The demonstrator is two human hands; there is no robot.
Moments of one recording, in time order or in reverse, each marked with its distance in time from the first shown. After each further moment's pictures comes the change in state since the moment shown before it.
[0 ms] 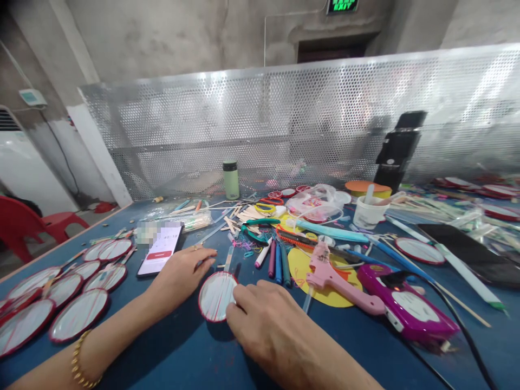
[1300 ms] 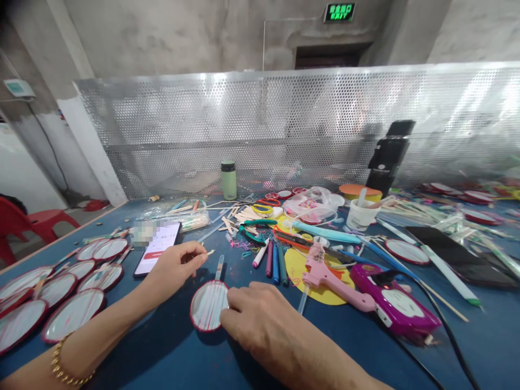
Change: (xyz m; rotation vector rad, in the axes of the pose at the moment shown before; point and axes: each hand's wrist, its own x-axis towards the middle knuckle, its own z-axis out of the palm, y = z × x) left_hand -0.001 -0.011 -0.006 -0.511 0.041 -0.175; right_hand 0.011 -0.004 -0.010 0.113 -0.095 -0.019
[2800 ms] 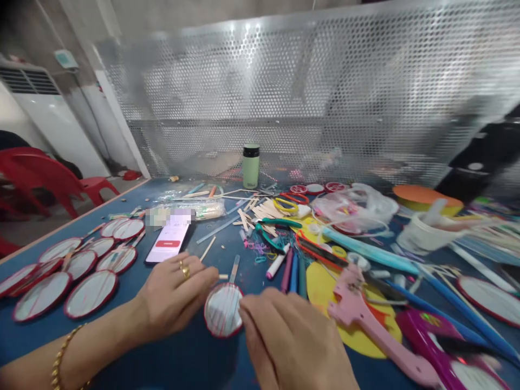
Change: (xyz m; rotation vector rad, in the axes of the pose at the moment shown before) left_hand -0.023 0.020 -0.002 0.643 0.102 0.763; right_hand -0.001 0.015 -0.015 0.083 0.490 0.187
